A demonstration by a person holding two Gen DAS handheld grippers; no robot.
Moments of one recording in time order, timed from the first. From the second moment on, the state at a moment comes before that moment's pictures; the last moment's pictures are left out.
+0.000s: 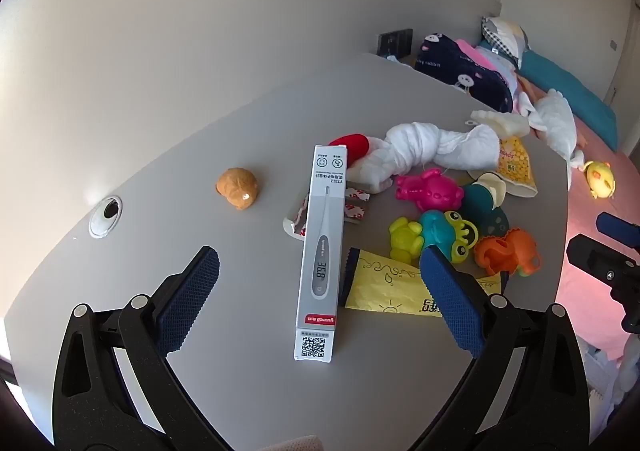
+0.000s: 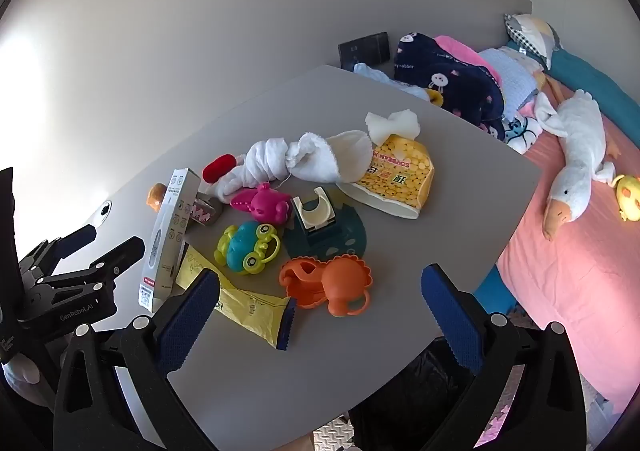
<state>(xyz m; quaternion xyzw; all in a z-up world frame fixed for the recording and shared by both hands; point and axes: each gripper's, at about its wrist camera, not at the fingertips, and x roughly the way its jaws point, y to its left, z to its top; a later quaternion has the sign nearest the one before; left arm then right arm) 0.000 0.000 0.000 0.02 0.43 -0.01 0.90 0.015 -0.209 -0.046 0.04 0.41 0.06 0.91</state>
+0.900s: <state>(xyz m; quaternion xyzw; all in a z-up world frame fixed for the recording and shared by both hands) -0.001 0.013 0.003 -0.01 0.43 -0.03 0.90 0.018 -0.205 -0.046 0.04 0.41 0.06 0.91</state>
